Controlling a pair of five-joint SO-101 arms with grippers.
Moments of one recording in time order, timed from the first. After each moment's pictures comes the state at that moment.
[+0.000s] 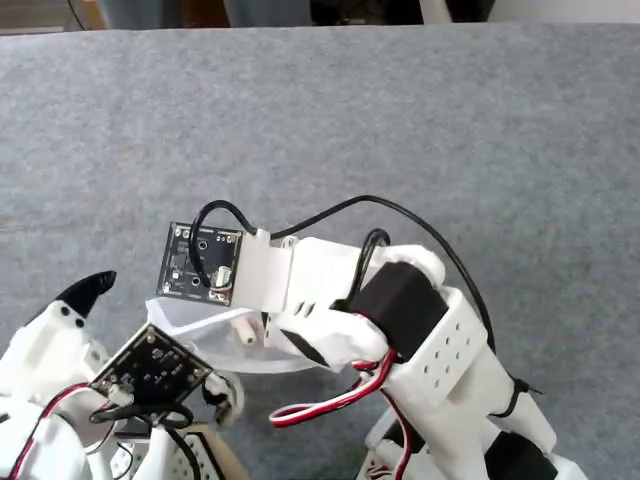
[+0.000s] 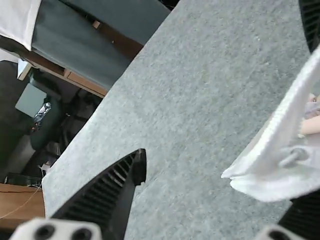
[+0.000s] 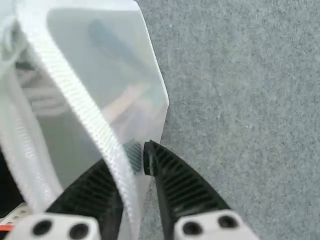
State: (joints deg) left arm -2.5 -77.5 16.7 100.5 -50.0; right arm -49.1 -32.0 1.0 101.1 32.7
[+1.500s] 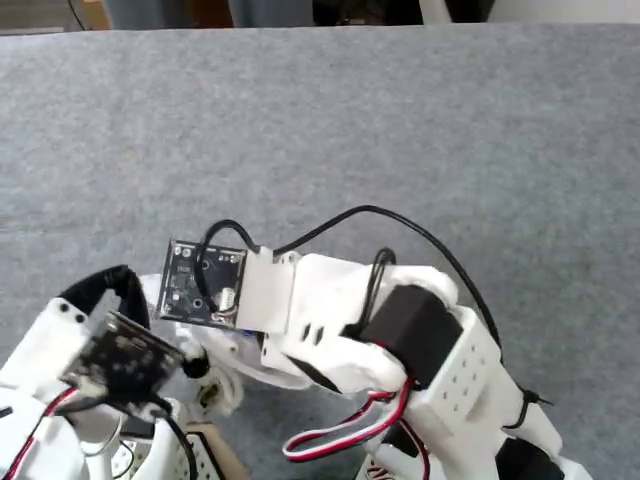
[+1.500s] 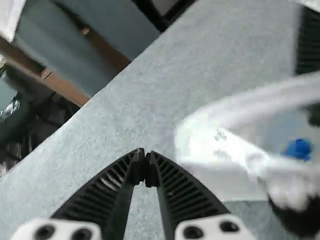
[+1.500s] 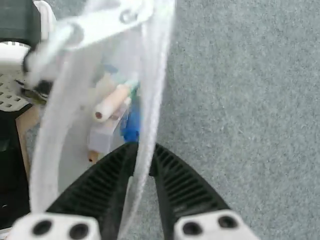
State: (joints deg) left arm 2.2 -77.4 16.7 97.1 -34.2; right arm -53.0 -35.6 1.1 101.1 29.4
